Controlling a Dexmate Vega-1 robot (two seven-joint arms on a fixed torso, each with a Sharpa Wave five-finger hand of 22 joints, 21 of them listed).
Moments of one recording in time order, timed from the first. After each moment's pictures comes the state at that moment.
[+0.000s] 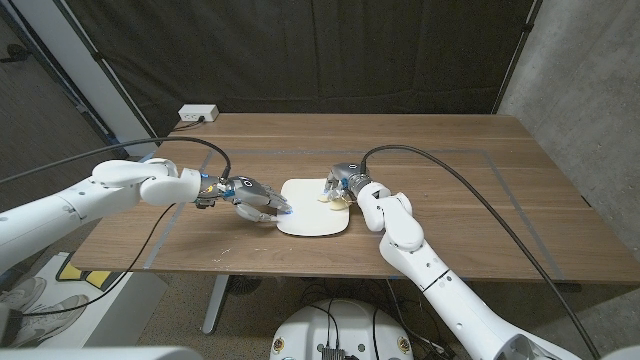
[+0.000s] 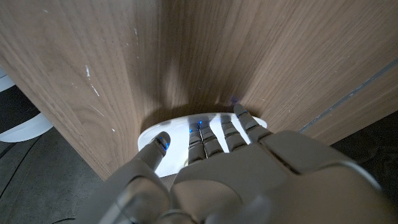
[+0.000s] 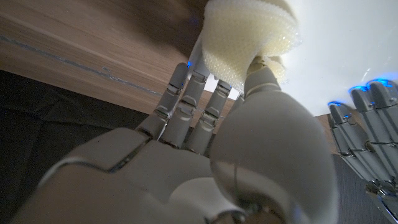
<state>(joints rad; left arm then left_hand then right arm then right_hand) 0.61 1.17 0.75 -1.58 0.68 -0.71 -0.31 0.09 0.11 0.75 0.17 0.20 0.28 -0.09 0.18 0.18 0.31 -0.13 0.17 0.09 0.19 -0.04 0.17 0.17 0.02 0.01 0.41 0.20 -0.95 -0.18 -0.58 -1.75 -1.32 -0.30 0.41 1.20 0.07 0.19 -0.14 0.26 1.11 -0.22 0.29 0.18 1.00 -0.19 0.44 0.33 0.97 -0.14 0.51 0.56 0.35 -0.04 1.02 0.44</state>
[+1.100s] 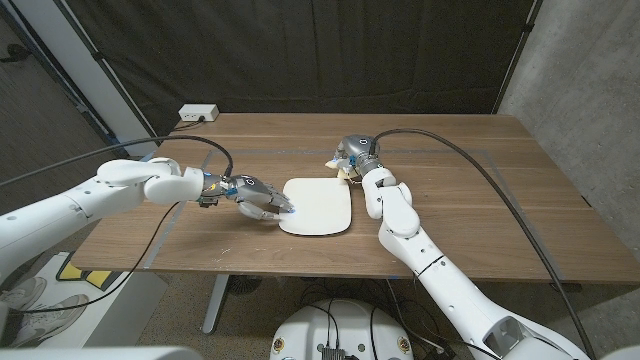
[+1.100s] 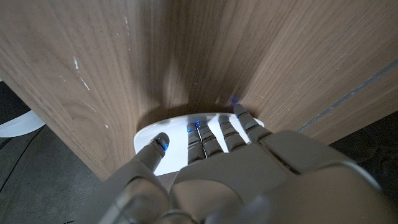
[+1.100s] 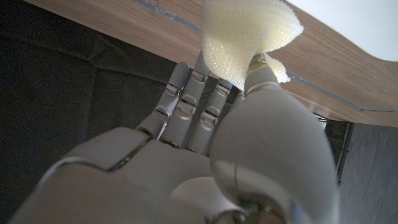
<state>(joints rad) 0.59 1.13 0.75 -1.55 0.68 -0.72 -0.31 0.08 0.09 0.76 0.17 0.20 0.27 -0.10 0.19 0.19 0.31 -0.14 0.17 0.09 0.19 -0.04 0.18 0.18 0.02 0.01 0.41 0.20 -0.90 -0.15 -0.54 -1.71 -1.38 -0.38 0.15 1.20 0.08 0.19 -0.14 0.26 1.12 -0.22 0.27 0.18 1.01 -0.19 0.42 0.33 0.97 -0.14 0.51 0.57 0.33 -0.04 1.04 0.42</state>
